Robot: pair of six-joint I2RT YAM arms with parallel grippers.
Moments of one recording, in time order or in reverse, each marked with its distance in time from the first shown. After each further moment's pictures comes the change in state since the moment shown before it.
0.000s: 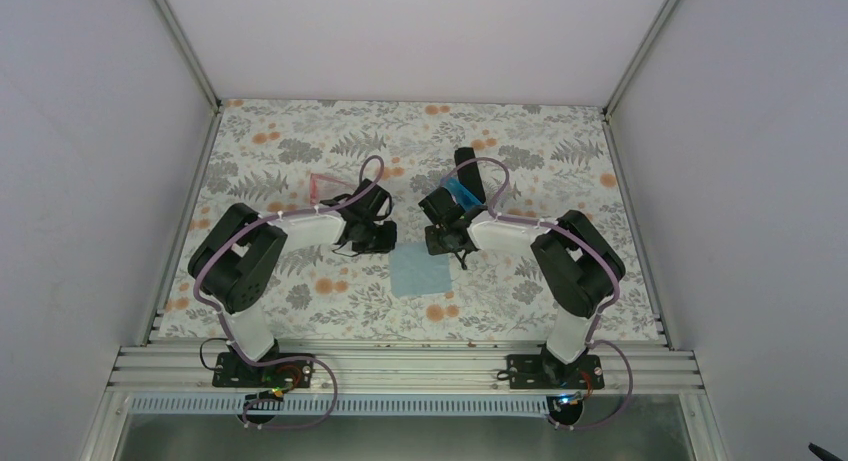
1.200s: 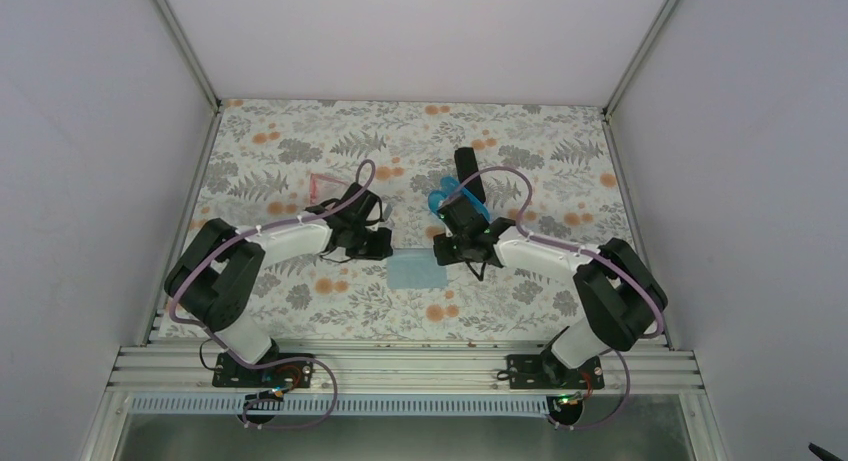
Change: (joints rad) left arm 0.010 -0.136 -0.080 -0.033 0.089 0.092; right arm 0.000 -0.246 -0.164 0.029 -0.159 -0.014
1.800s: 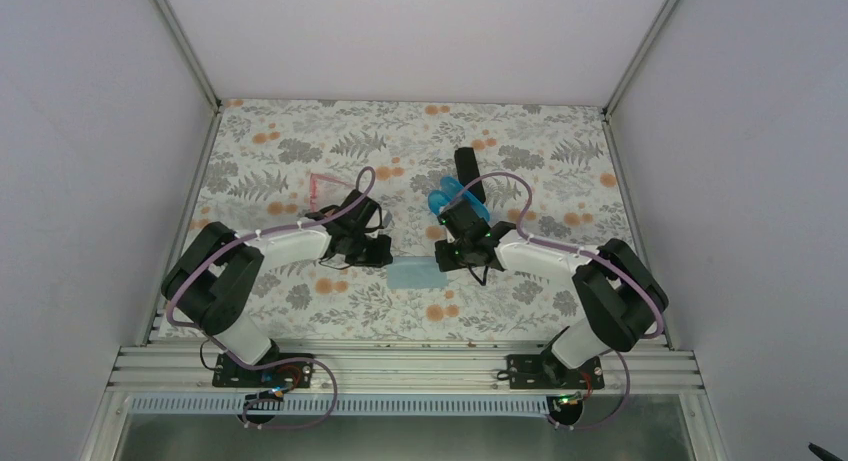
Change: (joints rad) left arm -0.019 -0.024 -0.049 0.016 0.019 -0.024; right arm 0.001 -0.013 -0.041 -0.002 -0.058 0.000
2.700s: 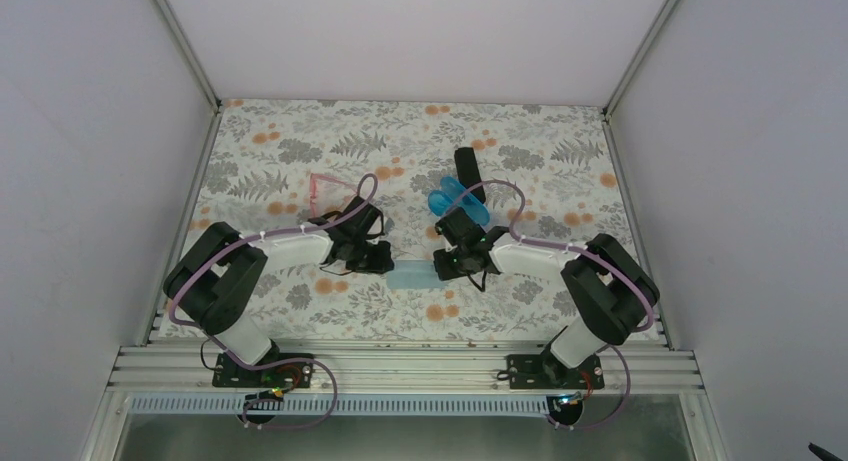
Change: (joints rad) left arm -0.028 0.007 -0.038 0.026 -0.008 -0.026; right arm 0.027 0.053 -0.028 0.009 -0.019 -0.002
